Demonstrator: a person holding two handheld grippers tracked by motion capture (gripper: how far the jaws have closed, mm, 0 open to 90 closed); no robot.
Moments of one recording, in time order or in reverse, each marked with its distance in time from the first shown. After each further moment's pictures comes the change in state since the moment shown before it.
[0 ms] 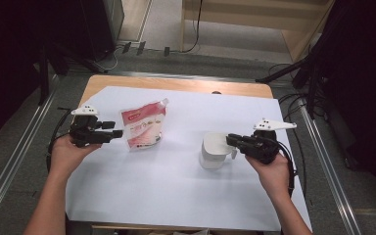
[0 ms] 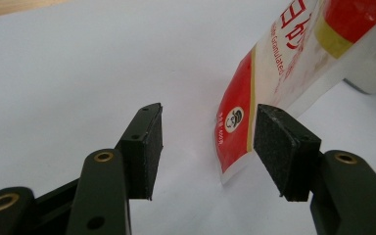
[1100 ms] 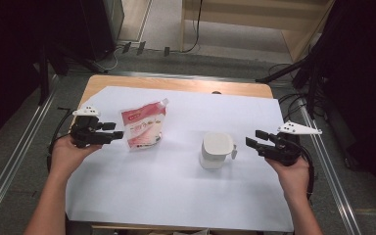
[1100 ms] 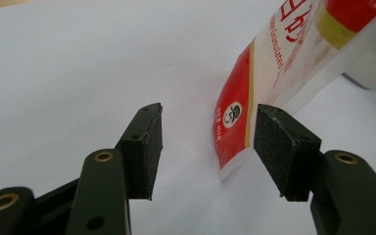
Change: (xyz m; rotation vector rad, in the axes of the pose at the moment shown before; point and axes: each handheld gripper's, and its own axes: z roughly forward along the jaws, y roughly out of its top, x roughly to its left) left arm -0.001 -0.001 0.002 0.025 -0.007 -0.004; right arm -0.042 -0.024 -0.036 -0.058 -0.128 0.030
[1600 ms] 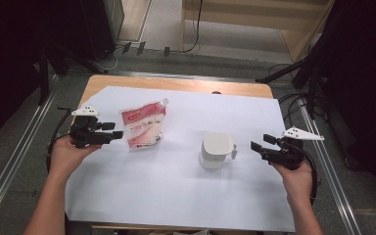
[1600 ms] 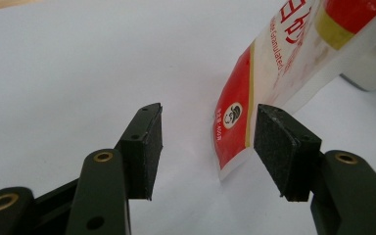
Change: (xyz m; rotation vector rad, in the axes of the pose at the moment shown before) left arm 0.000 -0.001 -0.001 -0.016 0.007 -0.004; right arm -0.020 -0.024 0.003 0.016 -0.079 0.050
